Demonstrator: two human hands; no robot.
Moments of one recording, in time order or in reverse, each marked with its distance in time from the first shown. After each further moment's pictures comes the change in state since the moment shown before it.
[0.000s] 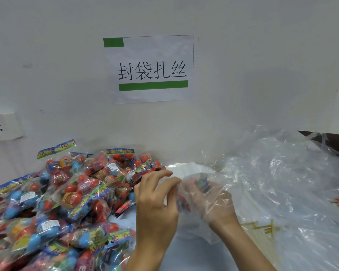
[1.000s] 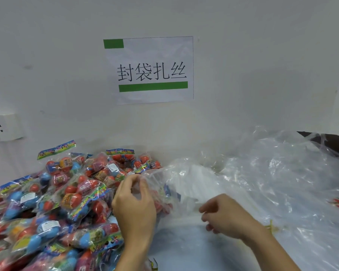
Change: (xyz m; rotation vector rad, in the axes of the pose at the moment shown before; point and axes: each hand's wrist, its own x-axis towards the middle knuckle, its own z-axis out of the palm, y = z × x) left_hand 0.010 -0.016 -0.011 -0.073 0.184 -0.543; right_hand 0.006 0.006 -0.036 -0.294 -0.357 0.322
